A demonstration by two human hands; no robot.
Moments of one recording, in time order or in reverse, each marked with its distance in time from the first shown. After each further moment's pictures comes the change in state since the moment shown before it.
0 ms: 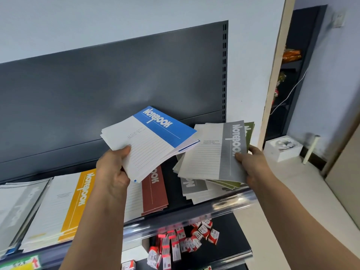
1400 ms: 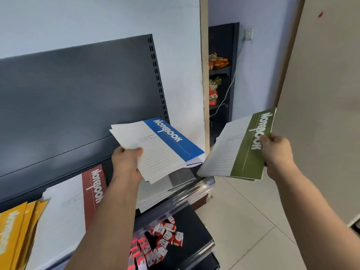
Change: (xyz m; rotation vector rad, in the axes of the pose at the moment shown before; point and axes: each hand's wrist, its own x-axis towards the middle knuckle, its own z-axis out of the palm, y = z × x) left_hand -0.051 -0.077 0.126 0.149 -0.311 0.063; right_hand -0.028 -0.054 -0.168 -0.113 0.472 -0.268
